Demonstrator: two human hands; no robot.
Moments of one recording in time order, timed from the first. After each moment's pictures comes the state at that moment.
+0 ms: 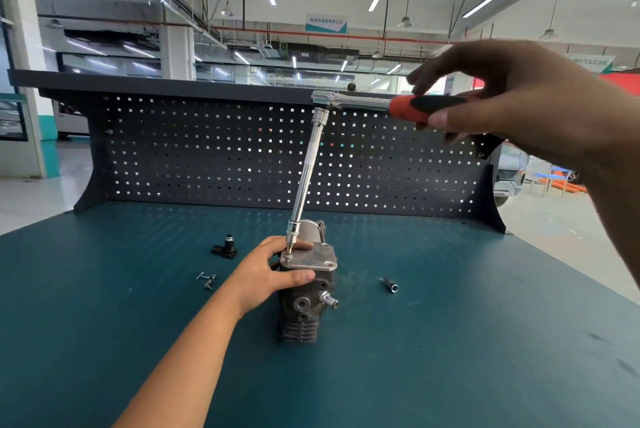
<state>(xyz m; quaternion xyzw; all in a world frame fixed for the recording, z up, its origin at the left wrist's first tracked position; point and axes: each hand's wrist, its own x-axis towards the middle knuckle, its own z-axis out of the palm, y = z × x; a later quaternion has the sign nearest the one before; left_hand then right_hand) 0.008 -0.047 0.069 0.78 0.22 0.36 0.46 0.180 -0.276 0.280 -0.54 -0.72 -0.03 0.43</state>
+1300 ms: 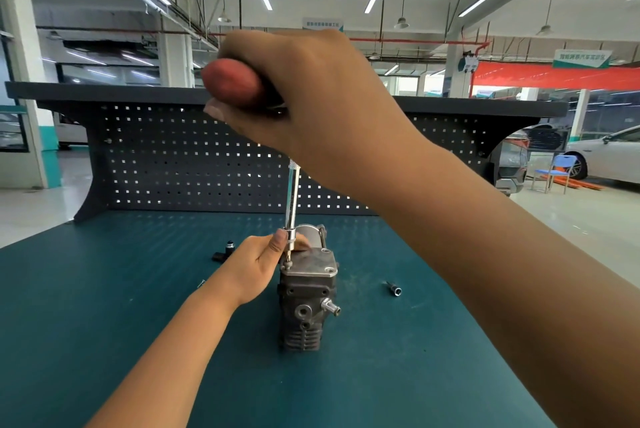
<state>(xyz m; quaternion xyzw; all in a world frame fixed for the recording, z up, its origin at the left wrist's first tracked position) 0.003 -0.036 0.090 0.86 0.16 0.35 0.33 0.067 -0.201 0.268 -0.44 -0.75 -0.35 0.34</state>
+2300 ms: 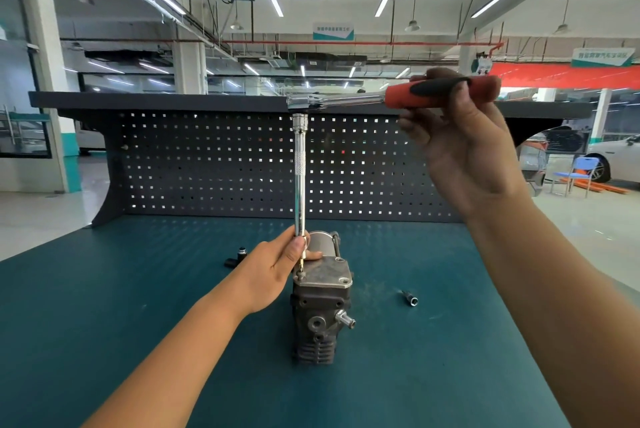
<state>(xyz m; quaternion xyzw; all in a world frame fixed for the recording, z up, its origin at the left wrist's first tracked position) -0.002 -0.039 0.098 0.88 0.20 0.32 0.30 0.183 -0.189 0.228 -0.13 -0.59 0.24 0.76</state>
